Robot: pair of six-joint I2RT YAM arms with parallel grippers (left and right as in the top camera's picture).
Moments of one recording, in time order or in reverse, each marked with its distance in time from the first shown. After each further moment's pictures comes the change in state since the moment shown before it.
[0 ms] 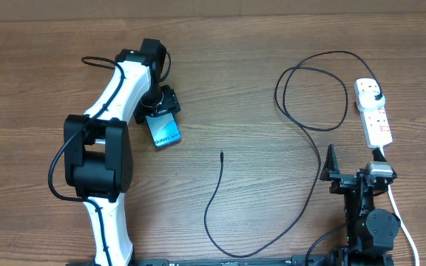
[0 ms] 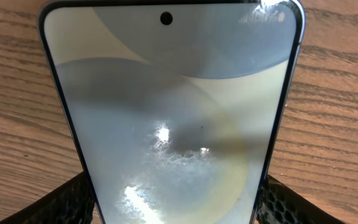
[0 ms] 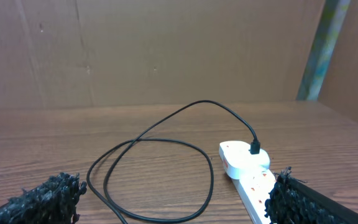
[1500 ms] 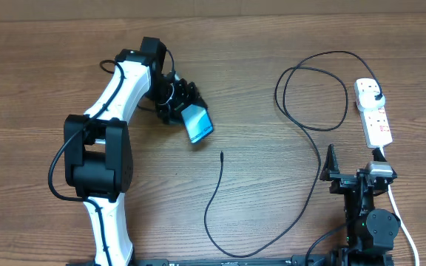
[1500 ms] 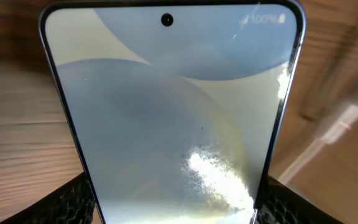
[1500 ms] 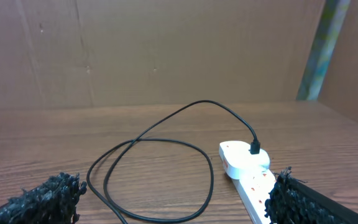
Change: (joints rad) left arm 0.000 0.000 0.000 0.055 0.643 0.007; right arm 0.000 0.000 0.000 0.000 0.000 0.000
